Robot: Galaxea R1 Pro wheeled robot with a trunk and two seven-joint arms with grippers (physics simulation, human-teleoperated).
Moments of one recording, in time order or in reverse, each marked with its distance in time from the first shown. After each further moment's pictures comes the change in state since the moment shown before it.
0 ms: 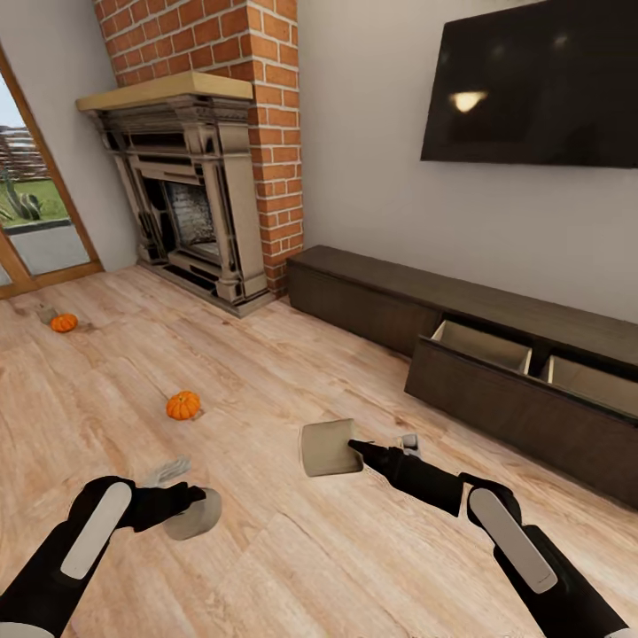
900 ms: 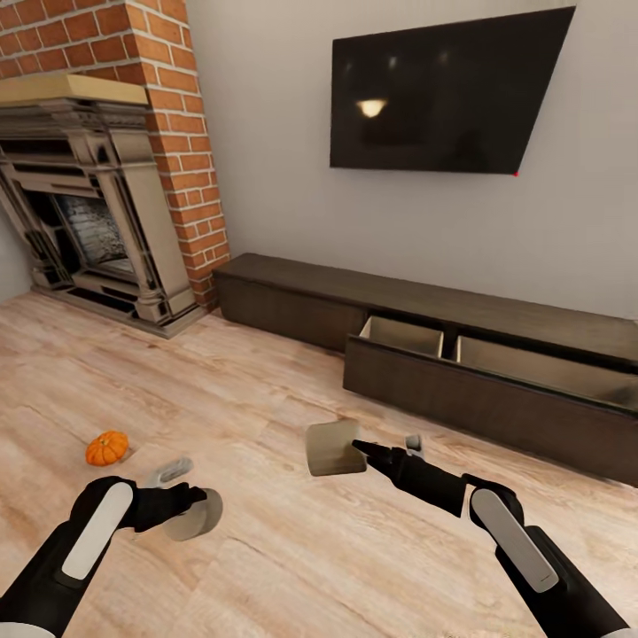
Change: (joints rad) left arm 0.000 -0.003 -0.004 0.002 -0.001 0.000 0.000; right arm 0.000 -0.001 -0.016 0.024 0.003 0.000 0.000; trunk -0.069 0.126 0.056
